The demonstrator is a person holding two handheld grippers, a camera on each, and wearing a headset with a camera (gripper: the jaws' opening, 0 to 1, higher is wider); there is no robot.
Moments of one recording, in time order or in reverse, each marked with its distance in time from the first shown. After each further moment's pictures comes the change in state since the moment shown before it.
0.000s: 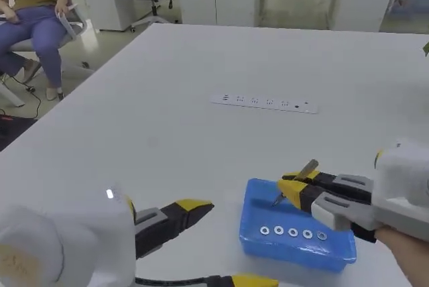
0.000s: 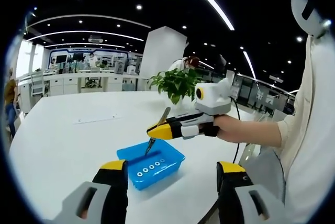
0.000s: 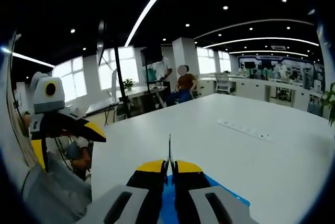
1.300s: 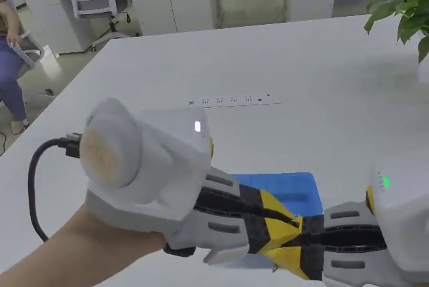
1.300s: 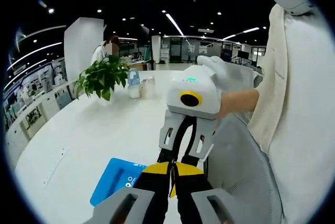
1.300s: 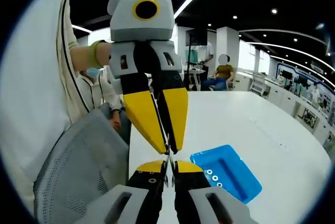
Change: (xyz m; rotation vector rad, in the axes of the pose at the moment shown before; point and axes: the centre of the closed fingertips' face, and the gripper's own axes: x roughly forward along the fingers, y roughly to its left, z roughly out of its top) left arm 0.054 -0.079 0.016 0.453 0.285 -0.497; right arm -0.054 0.082 -0.046 -0.262 0.230 0.246
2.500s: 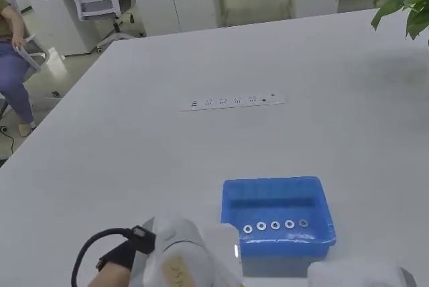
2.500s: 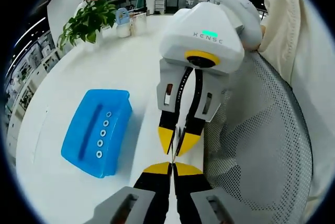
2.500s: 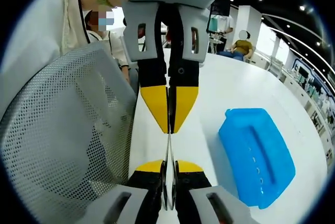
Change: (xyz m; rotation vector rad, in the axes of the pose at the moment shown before) left arm 0.022 -0.015 -0.143 -0.017 0.433 -0.041; right arm 0.057 0.030 -0.097 -0.100 0.268 0.071
